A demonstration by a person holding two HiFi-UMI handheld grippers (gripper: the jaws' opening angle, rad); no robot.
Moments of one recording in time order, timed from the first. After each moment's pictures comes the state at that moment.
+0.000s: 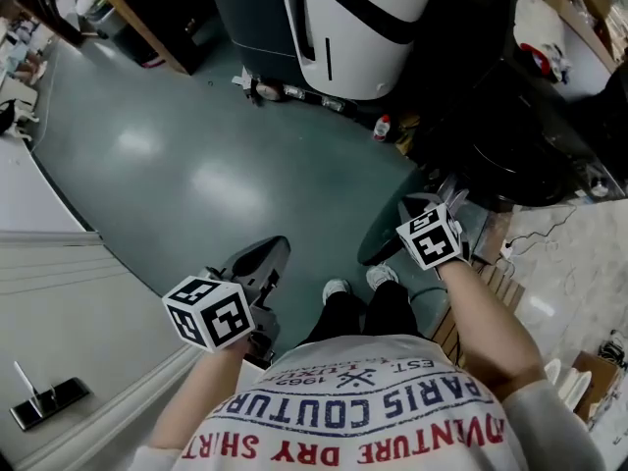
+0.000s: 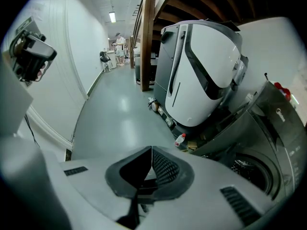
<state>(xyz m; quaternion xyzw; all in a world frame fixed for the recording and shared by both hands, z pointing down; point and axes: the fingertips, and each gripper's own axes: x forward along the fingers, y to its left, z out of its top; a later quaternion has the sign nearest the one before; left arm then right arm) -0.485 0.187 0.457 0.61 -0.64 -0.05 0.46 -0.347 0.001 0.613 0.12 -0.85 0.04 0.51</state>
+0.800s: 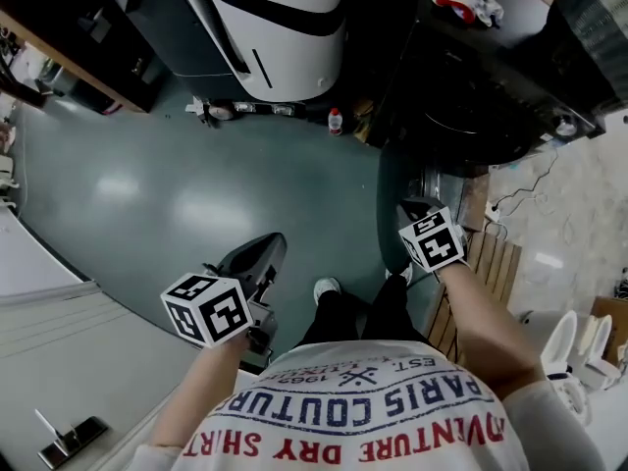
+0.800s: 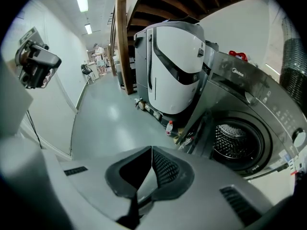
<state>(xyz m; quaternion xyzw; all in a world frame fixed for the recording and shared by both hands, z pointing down) -0.411 0.130 0.458 0.67 -0.58 0.00 0.46 -0.227 -0.017 0.610 0.21 -0.85 0.11 0.48</state>
